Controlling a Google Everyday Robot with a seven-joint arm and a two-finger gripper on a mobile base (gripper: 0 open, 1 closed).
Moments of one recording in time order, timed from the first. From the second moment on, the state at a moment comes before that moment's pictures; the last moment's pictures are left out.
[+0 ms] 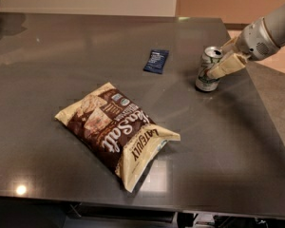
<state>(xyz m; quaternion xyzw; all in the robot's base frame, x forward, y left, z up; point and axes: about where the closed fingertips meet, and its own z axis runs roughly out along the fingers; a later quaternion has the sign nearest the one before) 0.622 -0.218 0.897 -0.55 0.76 0.15 0.31</state>
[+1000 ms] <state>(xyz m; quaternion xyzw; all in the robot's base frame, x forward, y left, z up) 0.546 -0.151 0.907 -0.62 0.69 0.23 0.28</state>
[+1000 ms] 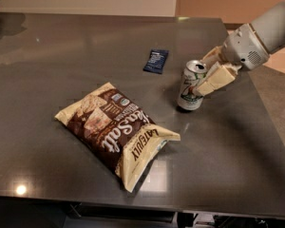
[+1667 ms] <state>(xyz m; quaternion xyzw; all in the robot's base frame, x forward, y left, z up) 0.507 -0.117 0.900 -0.66 0.66 0.25 0.26</state>
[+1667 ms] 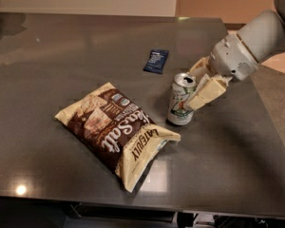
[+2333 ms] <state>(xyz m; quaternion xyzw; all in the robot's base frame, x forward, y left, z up) 0.493 -0.106 0.885 -0.68 0.64 0.26 0.25</state>
